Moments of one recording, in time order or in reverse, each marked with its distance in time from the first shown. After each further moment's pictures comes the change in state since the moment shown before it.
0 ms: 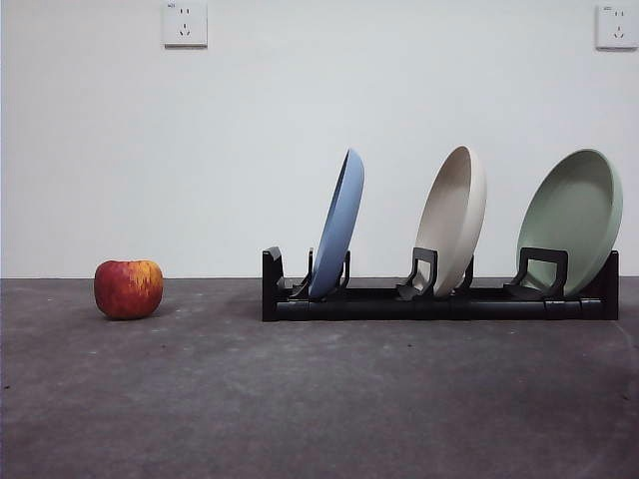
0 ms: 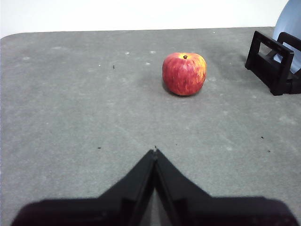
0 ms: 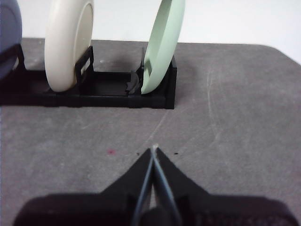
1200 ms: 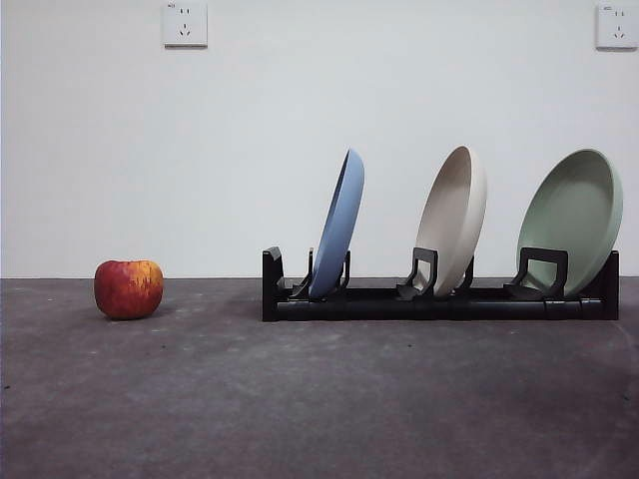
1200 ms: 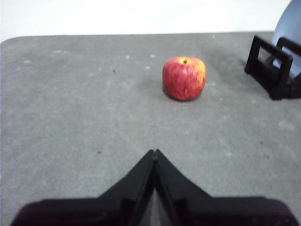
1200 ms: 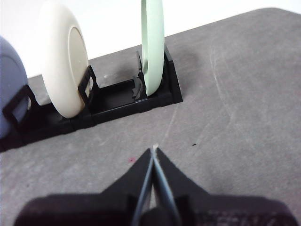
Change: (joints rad) left arm 0.000 0.000 0.000 0.021 0.000 -0.014; right arm 0.000 0.000 0.000 0.000 -0.002 0.296
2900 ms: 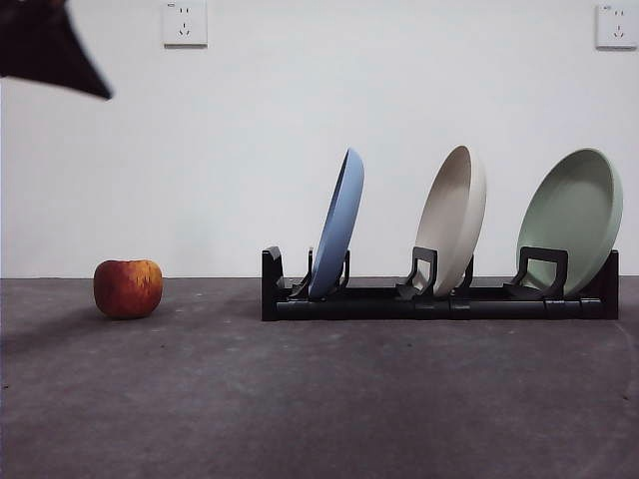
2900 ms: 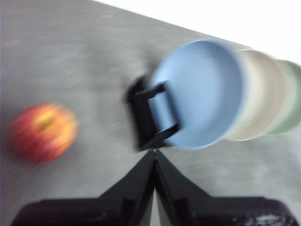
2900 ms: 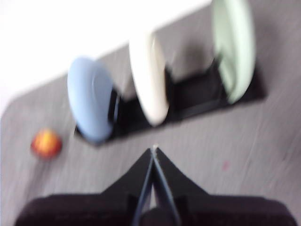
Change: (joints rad) left arm -0.063 1.197 1.075 -0.194 0.464 -0.282; right arm 0.000 0.756 0.853 -0.404 -0.319 0.126
